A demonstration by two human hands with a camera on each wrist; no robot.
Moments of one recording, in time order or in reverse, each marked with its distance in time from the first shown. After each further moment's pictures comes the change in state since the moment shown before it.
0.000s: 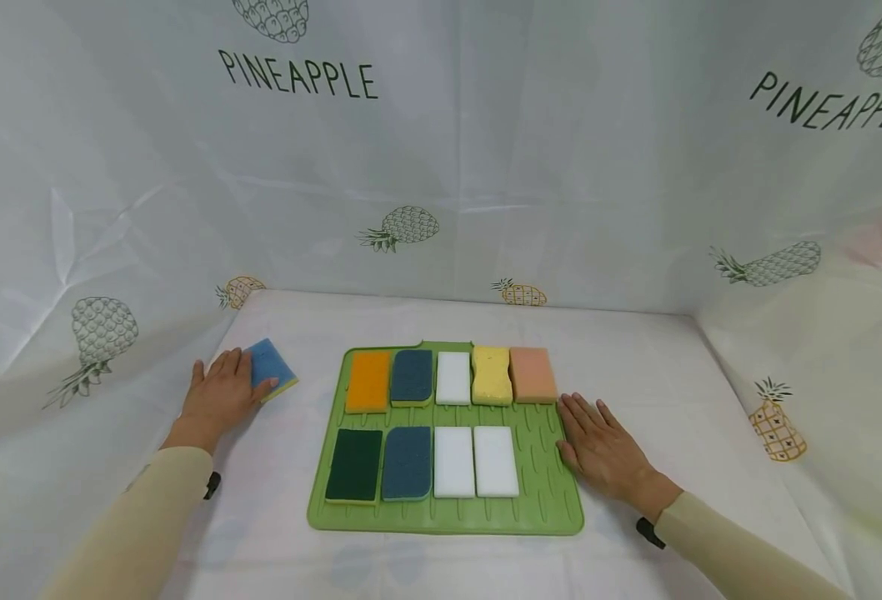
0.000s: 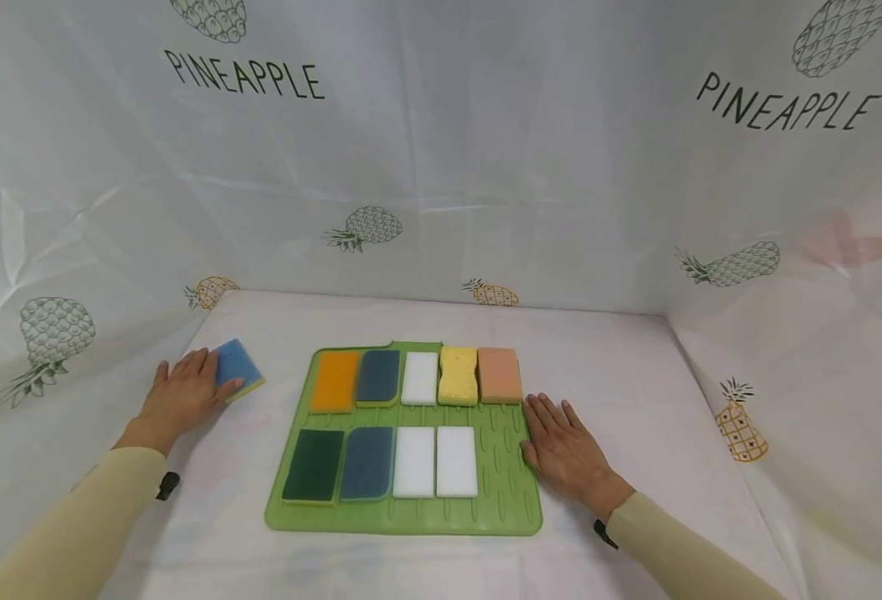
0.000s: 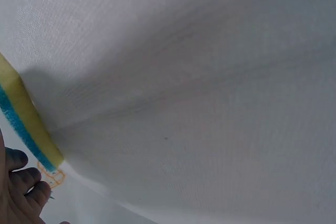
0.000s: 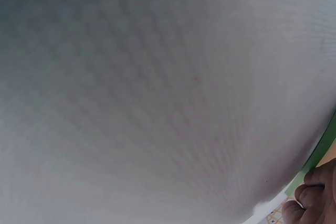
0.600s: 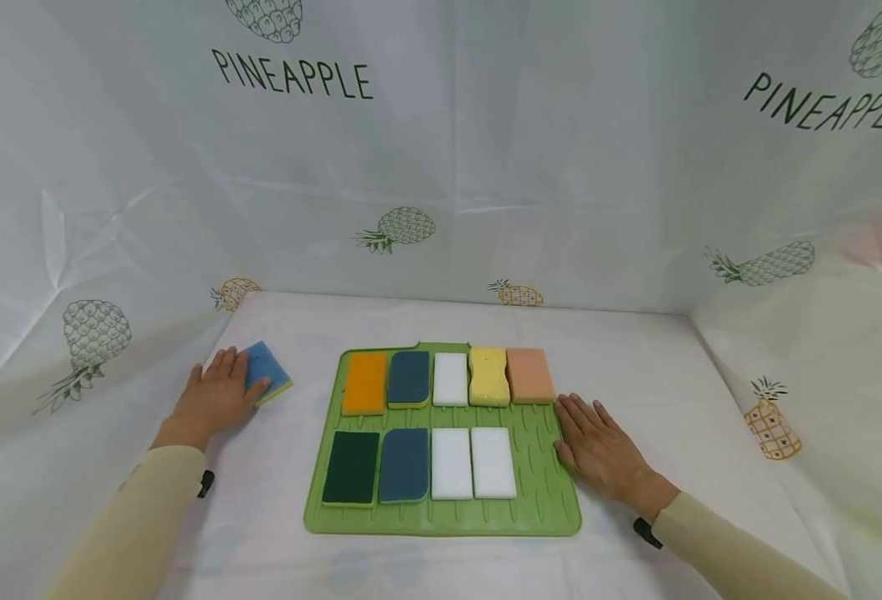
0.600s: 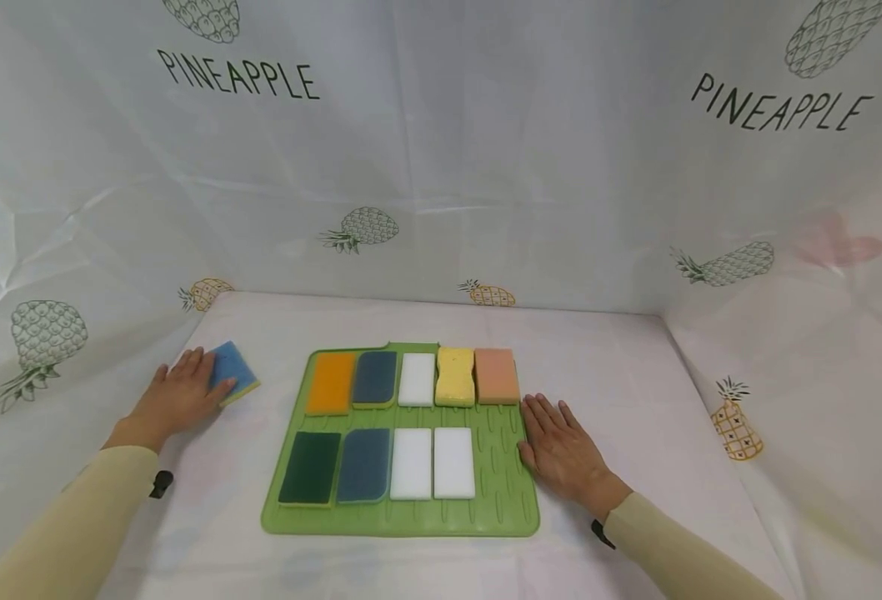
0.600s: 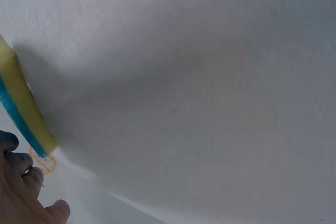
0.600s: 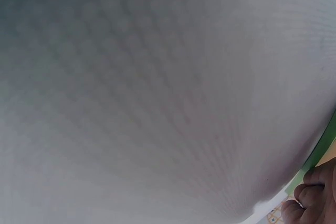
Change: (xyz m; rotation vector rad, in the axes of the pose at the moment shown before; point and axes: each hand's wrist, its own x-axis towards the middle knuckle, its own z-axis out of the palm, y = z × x) left_hand 0.005 -0.007 -0.002 -0.062 -0.095 0.002; right_hand 0.000 -0.001 0.000 0.002 0.002 0.007
